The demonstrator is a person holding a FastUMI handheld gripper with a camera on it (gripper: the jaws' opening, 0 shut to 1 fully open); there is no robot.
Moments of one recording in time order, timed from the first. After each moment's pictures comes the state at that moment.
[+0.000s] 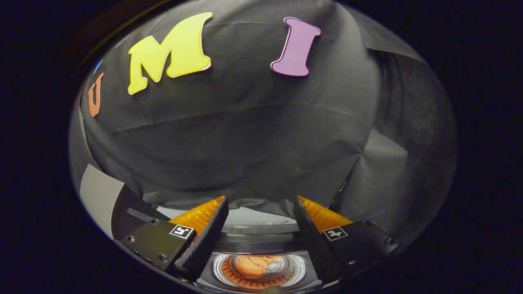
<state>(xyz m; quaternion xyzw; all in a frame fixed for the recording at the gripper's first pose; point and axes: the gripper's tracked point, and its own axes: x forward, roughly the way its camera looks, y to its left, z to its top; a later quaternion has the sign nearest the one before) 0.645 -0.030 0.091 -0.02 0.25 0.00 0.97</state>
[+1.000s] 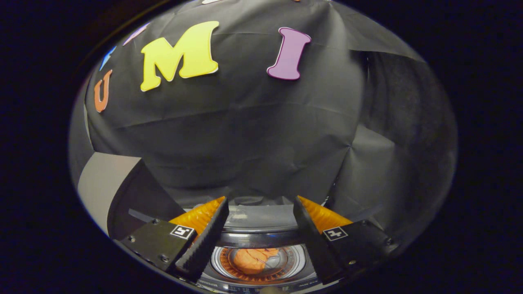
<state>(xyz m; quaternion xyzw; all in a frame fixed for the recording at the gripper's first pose) 0.564 -0.037 0.072 -0.01 0.22 -0.01 0.97</state>
